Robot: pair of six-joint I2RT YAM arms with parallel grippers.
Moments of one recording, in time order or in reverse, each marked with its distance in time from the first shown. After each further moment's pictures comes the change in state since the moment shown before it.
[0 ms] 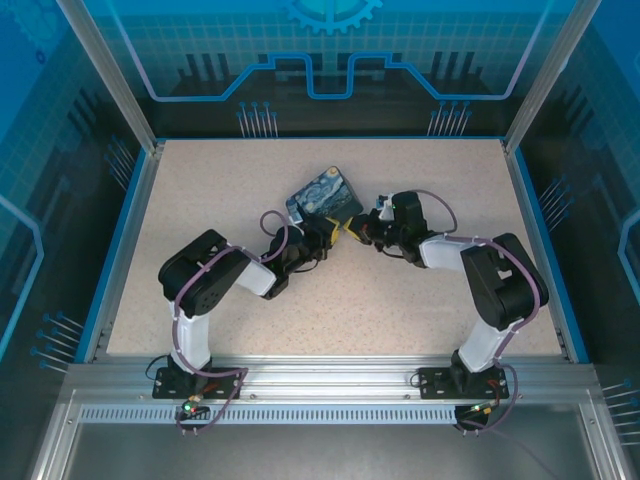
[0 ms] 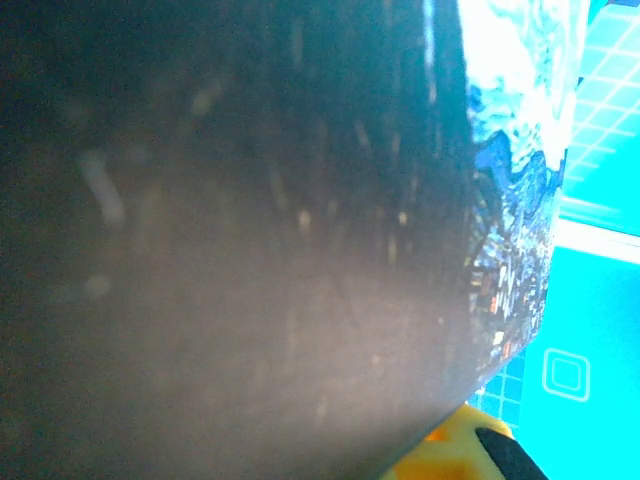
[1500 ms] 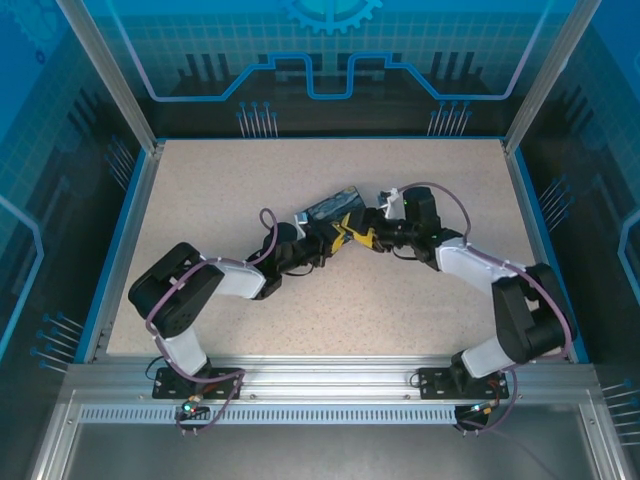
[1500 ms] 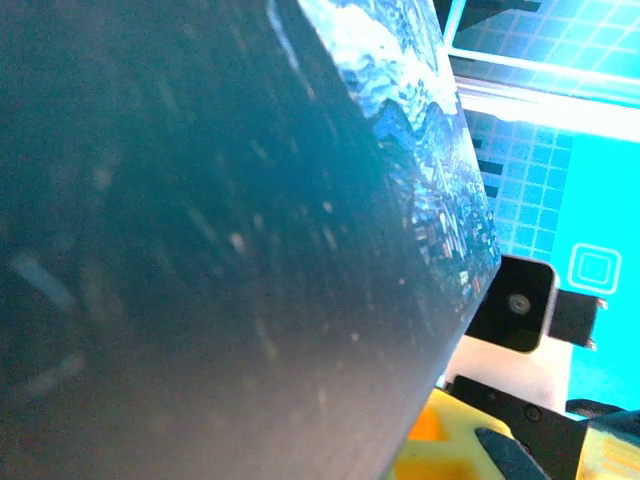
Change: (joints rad) left arm -0.002 -0.204 -0.041 -0.216 0.192 0.081; right arm -0.016 -0.270 0.000 -0.308 -0.090 -0.197
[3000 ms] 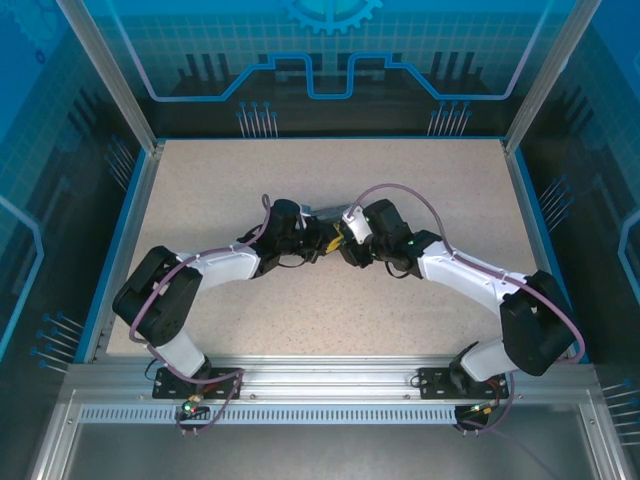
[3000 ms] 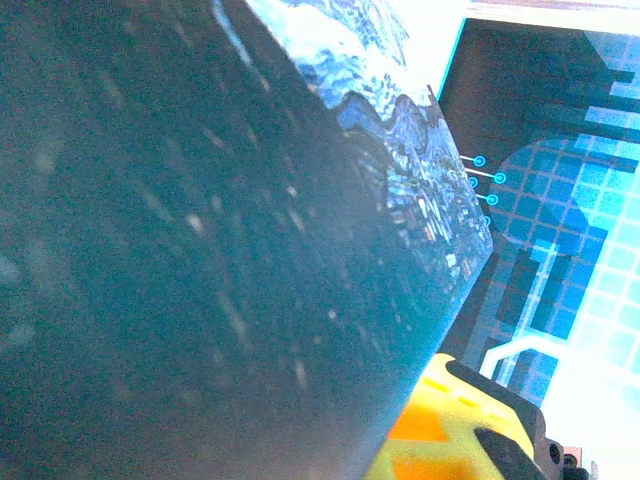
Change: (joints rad) left arm 0.069 -0.087 0.193 -0.568 0.196 0.209; right arm 0.278 -0.008 0.115 -0.367 0.605 -0.963
